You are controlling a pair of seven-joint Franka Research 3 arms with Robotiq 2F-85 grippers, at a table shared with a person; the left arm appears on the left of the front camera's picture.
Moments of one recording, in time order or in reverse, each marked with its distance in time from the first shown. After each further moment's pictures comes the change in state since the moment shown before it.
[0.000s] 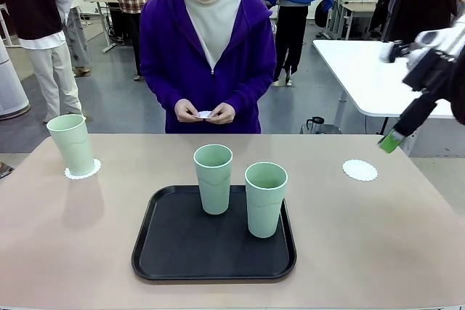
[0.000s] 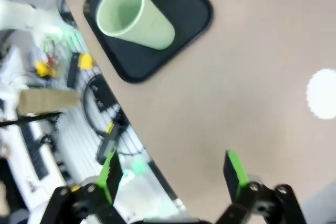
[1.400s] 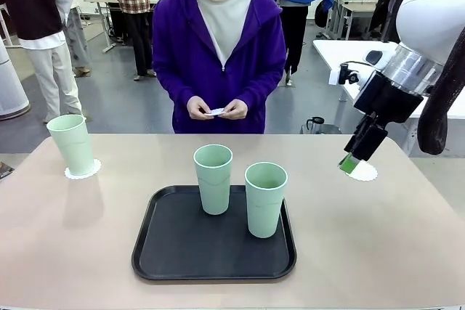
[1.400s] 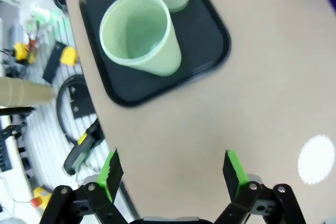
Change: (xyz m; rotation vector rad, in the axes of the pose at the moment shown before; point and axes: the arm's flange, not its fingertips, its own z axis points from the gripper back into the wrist) left arm 0.000 0.000 0.000 0.000 -0.001 0.000; right arm 0.043 0.024 -0.061 -0.057 -0.056 0.241
